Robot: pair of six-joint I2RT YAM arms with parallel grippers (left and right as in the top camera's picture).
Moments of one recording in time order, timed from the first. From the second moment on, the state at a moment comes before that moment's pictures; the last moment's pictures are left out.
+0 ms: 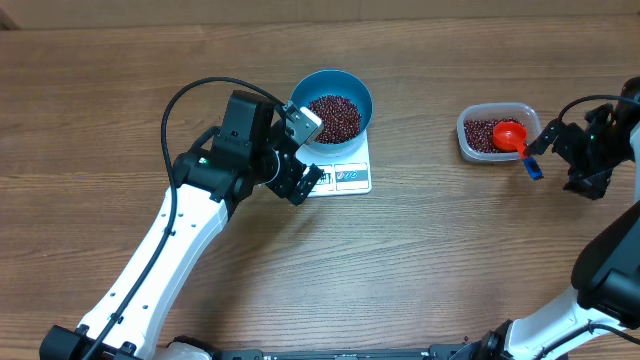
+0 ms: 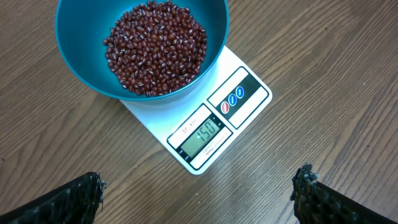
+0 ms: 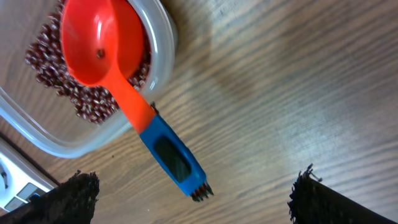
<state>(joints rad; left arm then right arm) -0.37 1.45 1.20 -0.71 0.23 0.29 -0.48 1.89 1.58 -1.26 -0.25 0.17</state>
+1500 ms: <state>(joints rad) -0.37 1.45 1.20 -0.71 0.23 0.29 -0.23 1.24 1.61 -1.55 -0.35 0.00</state>
